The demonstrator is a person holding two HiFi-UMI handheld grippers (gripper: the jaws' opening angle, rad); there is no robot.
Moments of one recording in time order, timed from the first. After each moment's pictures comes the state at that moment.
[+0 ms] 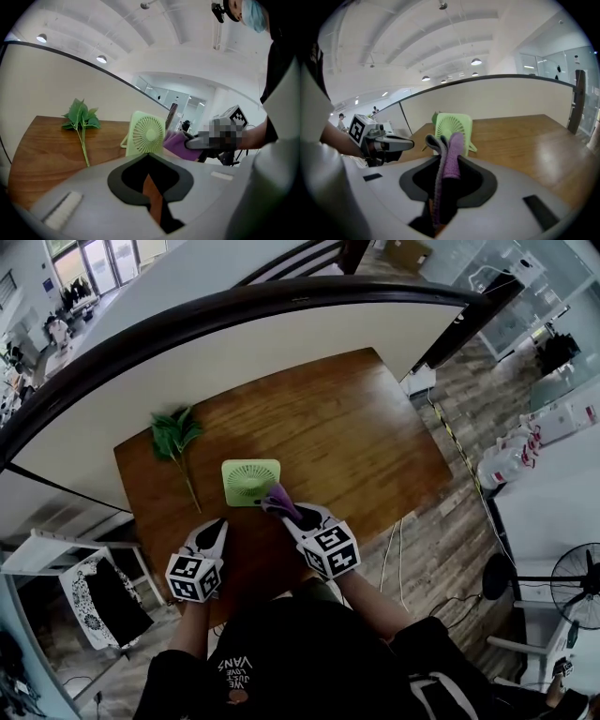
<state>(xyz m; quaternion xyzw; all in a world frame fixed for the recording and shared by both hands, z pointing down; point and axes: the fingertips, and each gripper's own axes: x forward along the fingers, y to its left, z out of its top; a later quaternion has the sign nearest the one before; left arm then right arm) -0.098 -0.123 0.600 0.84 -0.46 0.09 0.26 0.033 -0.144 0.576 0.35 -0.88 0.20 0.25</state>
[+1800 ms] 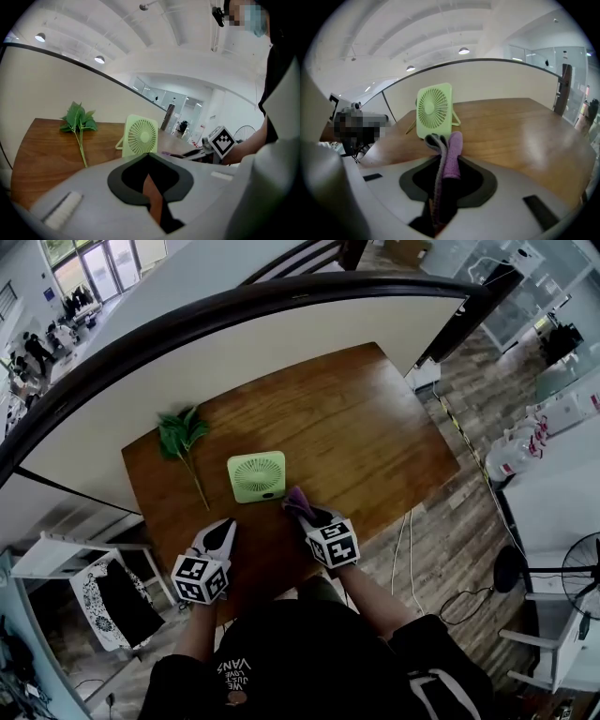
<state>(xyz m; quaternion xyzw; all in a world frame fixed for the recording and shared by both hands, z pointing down) -0.096 -0.112 0.585 0.85 -0.45 0.08 0.26 0.065 -0.136 0.641 0.41 -0.82 0.24 0.30</state>
